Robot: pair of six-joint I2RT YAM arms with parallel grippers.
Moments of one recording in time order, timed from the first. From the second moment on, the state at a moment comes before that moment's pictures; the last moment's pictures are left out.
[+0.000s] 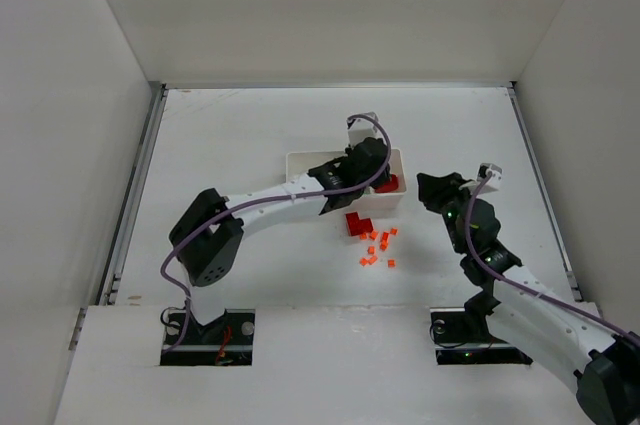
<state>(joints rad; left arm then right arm) -0.97 1.79 1.37 -0.11 -0.41 -0.77 0.51 0.73 0.31 0.36 0.40 0.69</state>
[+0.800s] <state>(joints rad) -1.26 1.27 0.58 -0.06 -0.65 -0.94 0.77 0.88 0.33 0.32 0.40 0.67</state>
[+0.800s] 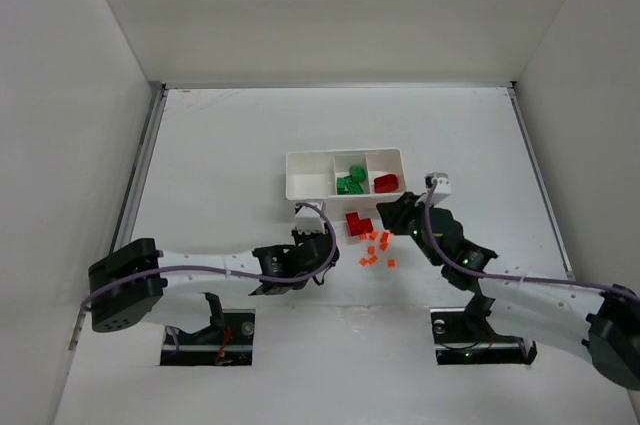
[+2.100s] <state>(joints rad) -0.94 1.73 1.17 0.26 -0.26 -0.81 0.88 0.55 0.27 -0.08 0.62 0.88</state>
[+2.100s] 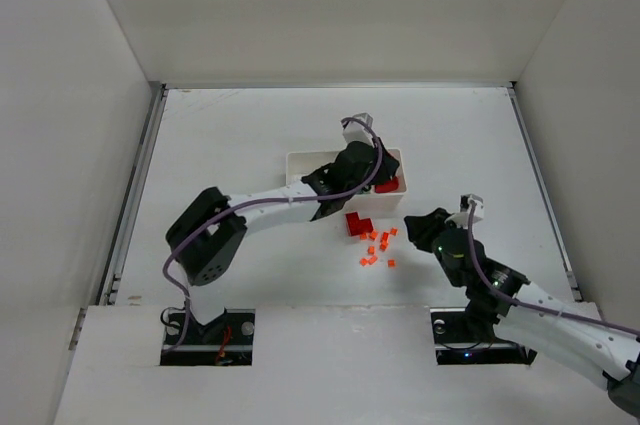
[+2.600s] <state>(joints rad) -0.92 1.93 1.30 0.20 -0.23 -0.83 0.87 0.54 0.25 -0.13 0.62 0.90</state>
